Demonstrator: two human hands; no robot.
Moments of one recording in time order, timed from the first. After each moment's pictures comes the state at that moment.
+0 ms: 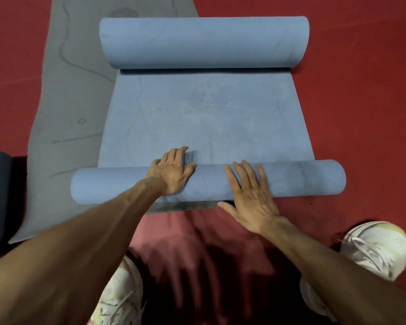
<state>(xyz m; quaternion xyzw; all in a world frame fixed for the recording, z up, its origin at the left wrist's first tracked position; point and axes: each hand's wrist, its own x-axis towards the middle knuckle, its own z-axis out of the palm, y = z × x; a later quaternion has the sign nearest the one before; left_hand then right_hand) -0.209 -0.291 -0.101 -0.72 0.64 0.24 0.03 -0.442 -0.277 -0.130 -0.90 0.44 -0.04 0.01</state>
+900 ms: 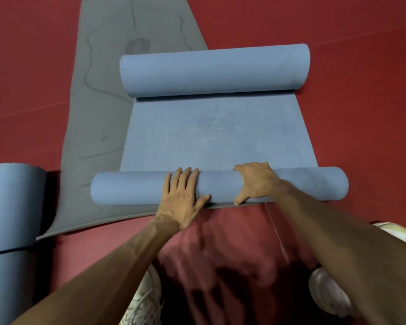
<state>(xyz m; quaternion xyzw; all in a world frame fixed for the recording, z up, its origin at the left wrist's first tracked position) -0.224 -0.228 -0.082 -0.71 0.70 0.12 0.01 -0.421 -0.348 -0.080 -0.85 0.47 0.14 0.20</state>
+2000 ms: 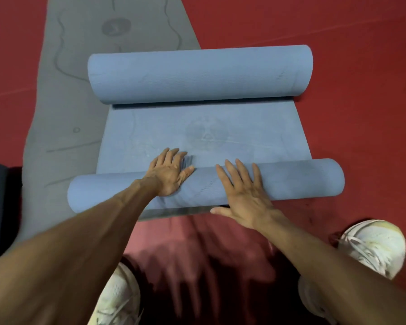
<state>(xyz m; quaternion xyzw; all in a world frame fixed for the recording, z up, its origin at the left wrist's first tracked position) -0.208 -0.303 -0.100 -0.70 0.66 0.26 0.07 -0.435 -0.290 -0.105 -0.88 0.45 0.06 0.09</state>
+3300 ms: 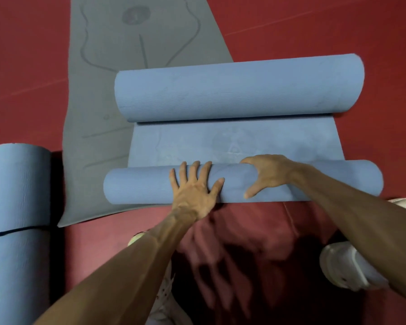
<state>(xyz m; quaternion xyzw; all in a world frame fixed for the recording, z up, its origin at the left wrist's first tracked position) -0.251 -0.206 -0.091 -0.77 0.60 0.21 0.04 -0.436 -0.330 -0.085 -0.81 0.43 0.22 0.32</state>
